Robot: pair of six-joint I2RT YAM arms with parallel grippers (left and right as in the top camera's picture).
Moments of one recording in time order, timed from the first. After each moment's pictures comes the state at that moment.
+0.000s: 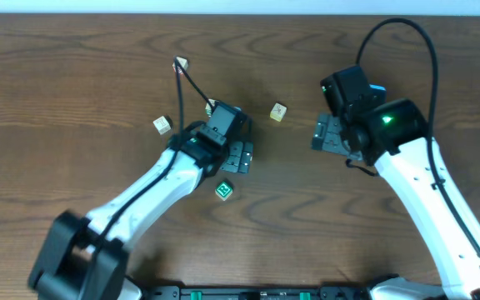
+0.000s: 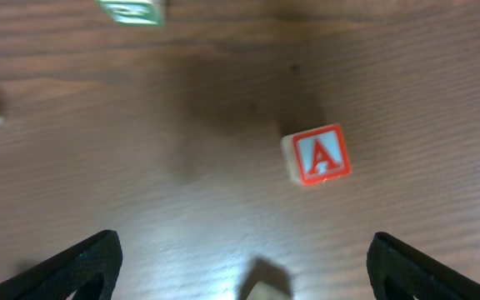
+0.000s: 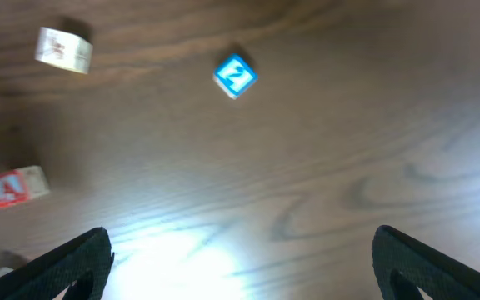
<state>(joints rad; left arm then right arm) -0.60 1.64 1.07 -0.56 -0.07 -0.34 0.37 1.47 1.42 -1.27 0.31 0.63</state>
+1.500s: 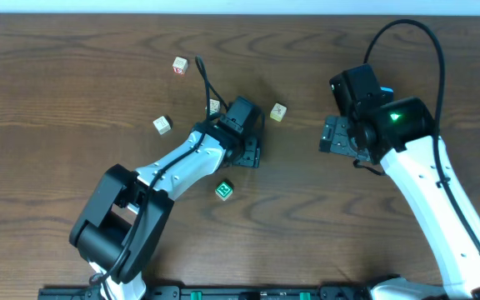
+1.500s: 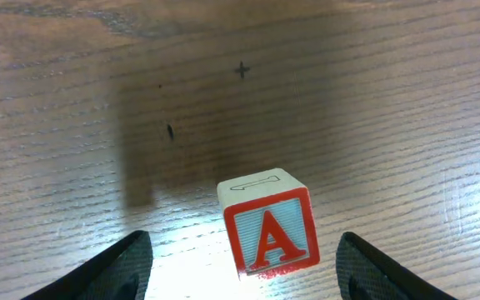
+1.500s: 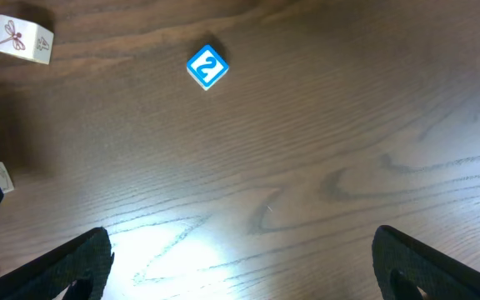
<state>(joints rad) -0.61 1.88 1.17 -0.49 0.05 -0.43 0.34 1.47 1.42 -1.30 0.31 0.59</state>
